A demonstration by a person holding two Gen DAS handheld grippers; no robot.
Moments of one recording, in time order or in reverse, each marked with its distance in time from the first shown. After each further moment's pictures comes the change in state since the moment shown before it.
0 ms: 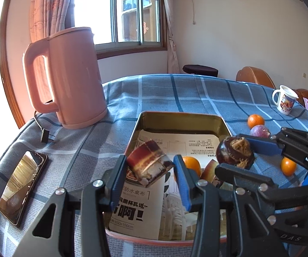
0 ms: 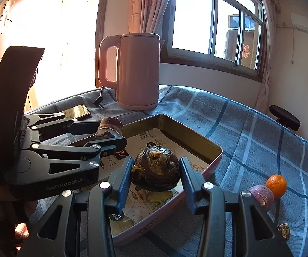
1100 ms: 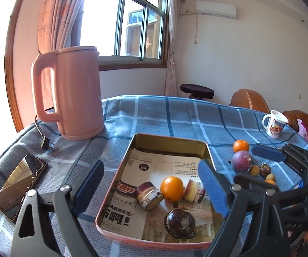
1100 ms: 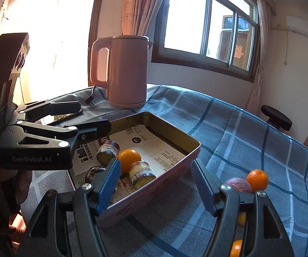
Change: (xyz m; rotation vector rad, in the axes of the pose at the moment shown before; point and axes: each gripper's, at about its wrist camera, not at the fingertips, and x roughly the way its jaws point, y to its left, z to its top) left arm -0.036 -0.005 0.012 -0.087 -0.129 -0.058; right arm -0.047 -0.036 -0.007 0.048 -0.064 -0.095
